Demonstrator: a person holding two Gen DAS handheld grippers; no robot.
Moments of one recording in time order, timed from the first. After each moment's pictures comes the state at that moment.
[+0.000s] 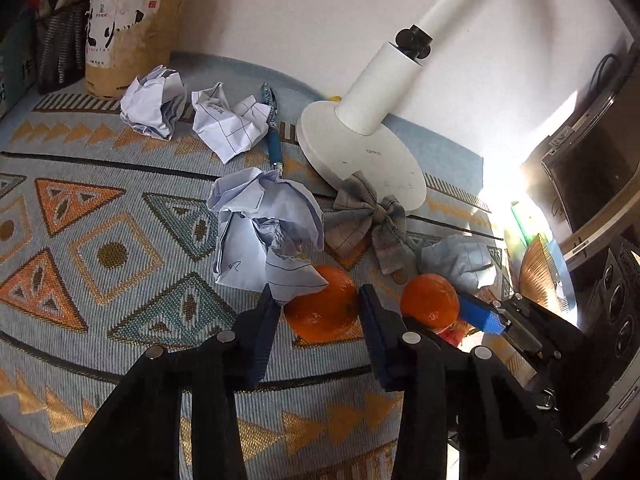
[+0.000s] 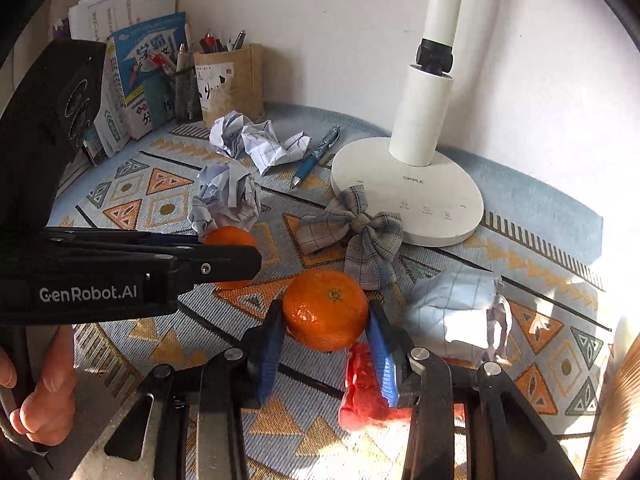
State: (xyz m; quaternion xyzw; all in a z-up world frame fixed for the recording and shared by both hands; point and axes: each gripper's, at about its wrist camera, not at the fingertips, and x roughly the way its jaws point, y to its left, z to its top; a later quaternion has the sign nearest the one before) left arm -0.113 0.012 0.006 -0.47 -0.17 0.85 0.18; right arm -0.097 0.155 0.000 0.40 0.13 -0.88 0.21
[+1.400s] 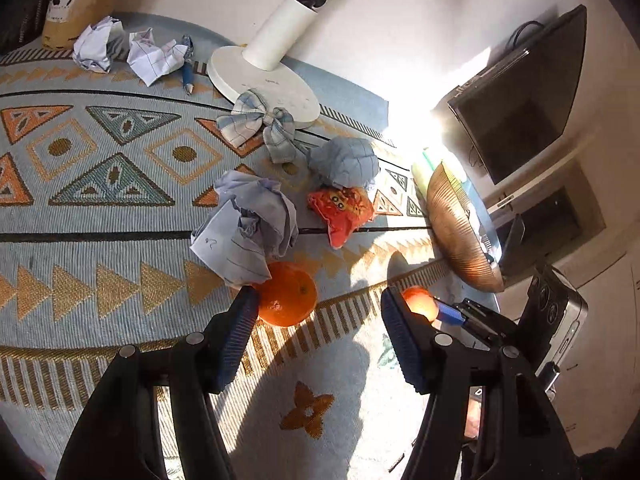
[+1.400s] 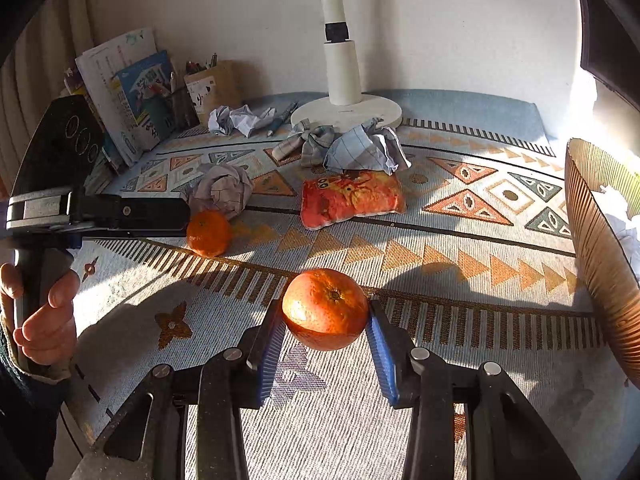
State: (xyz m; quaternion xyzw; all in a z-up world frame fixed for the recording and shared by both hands) left arm -0.055 0.015 0.010 -0.48 -0.20 0.79 0.32; right arm 0.014 0.245 -0.008 0.43 0.02 -0.89 0.18
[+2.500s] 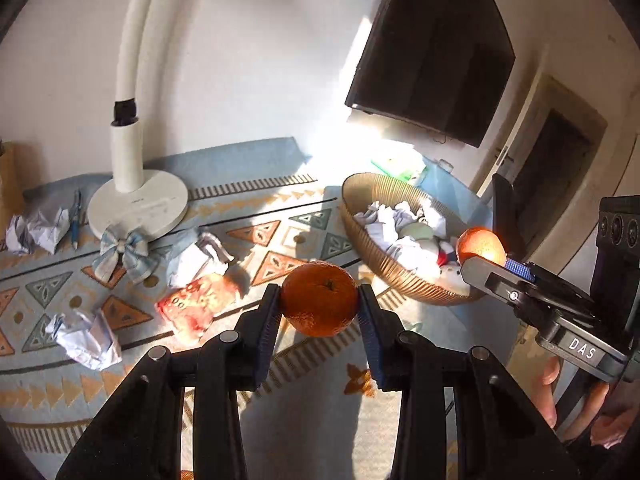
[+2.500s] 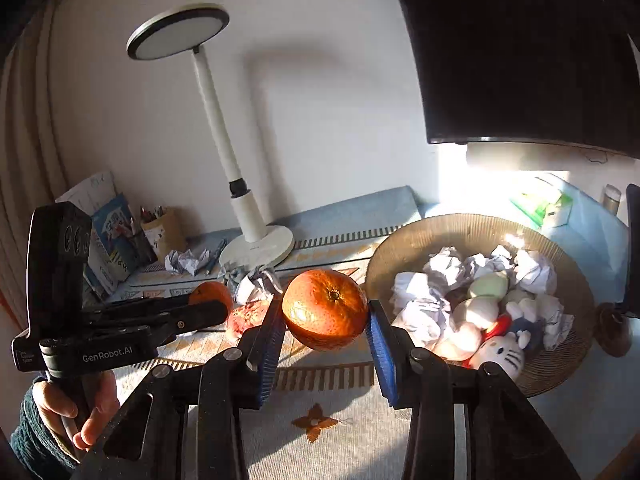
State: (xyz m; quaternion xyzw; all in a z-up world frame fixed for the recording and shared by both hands) left arm -0.003 0.187 0.115 -0.34 -0.02 0.87 0.36; right arm 0.077 0.385 0.106 0.26 -0.10 -0.96 0.05
